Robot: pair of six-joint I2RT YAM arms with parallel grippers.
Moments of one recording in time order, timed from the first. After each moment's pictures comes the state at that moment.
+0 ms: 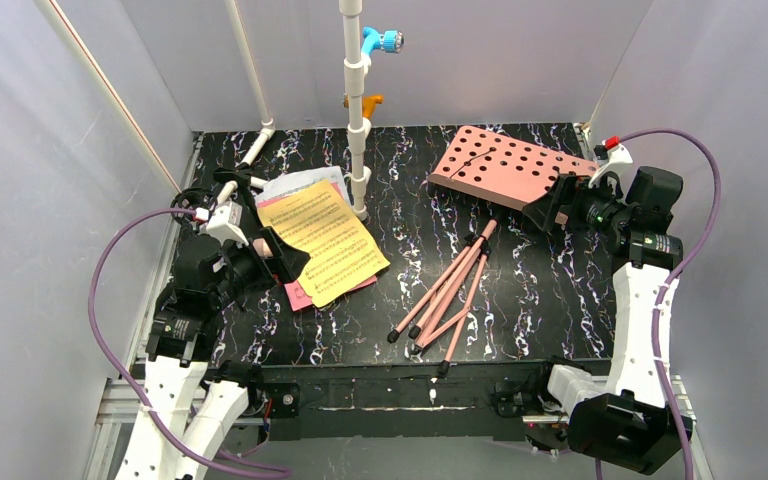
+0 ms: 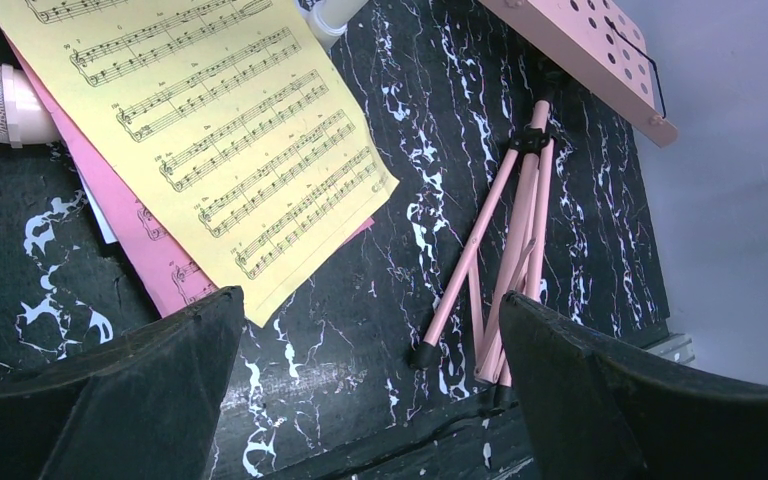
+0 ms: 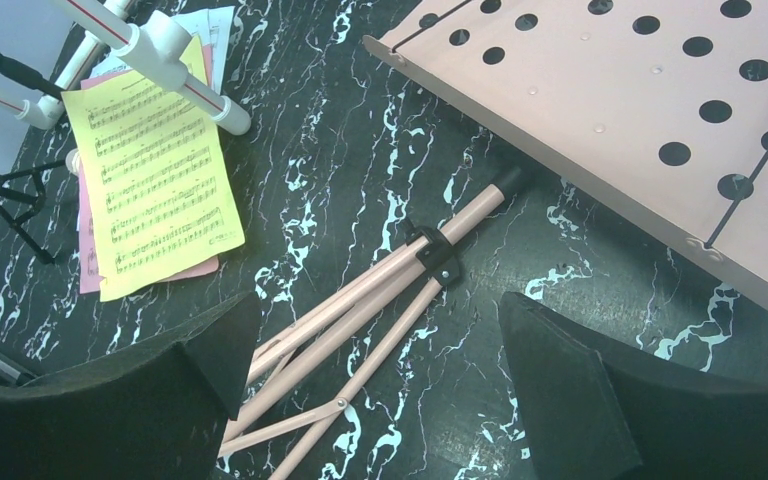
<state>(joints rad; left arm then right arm) -0.18 0.58 0.85 -0.71 0.26 -0.51 -0.26 1.01 1.11 -0.63 -0.73 0.02</state>
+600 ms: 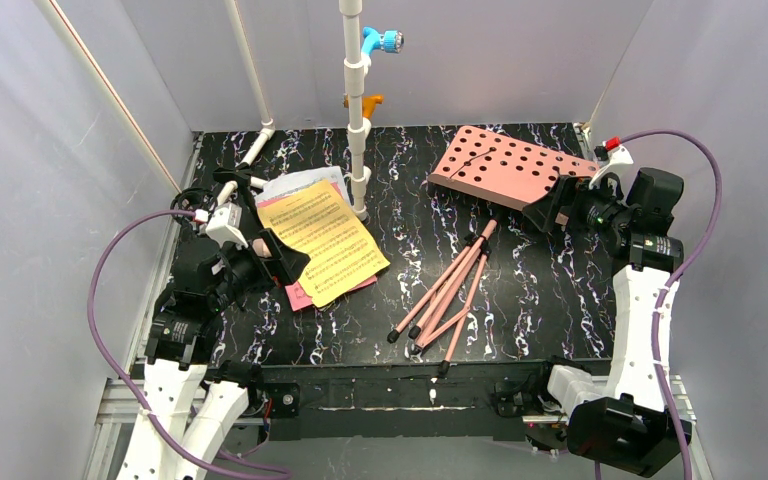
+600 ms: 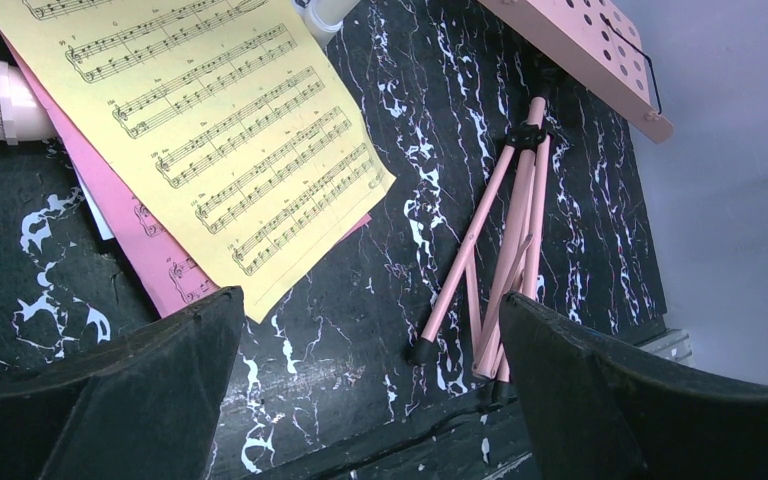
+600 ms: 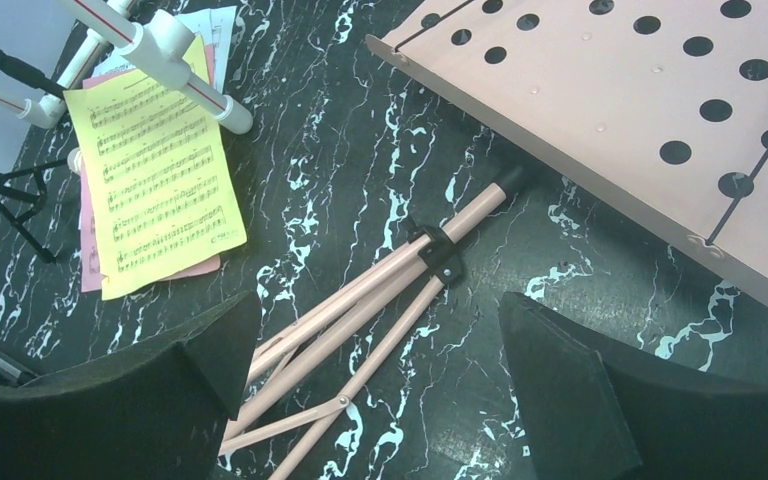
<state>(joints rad) -0.18 0.57 0.85 -0.72 0.27 -0.51 -0.26 0.99 1.11 -0.64 -0.73 0.02</state>
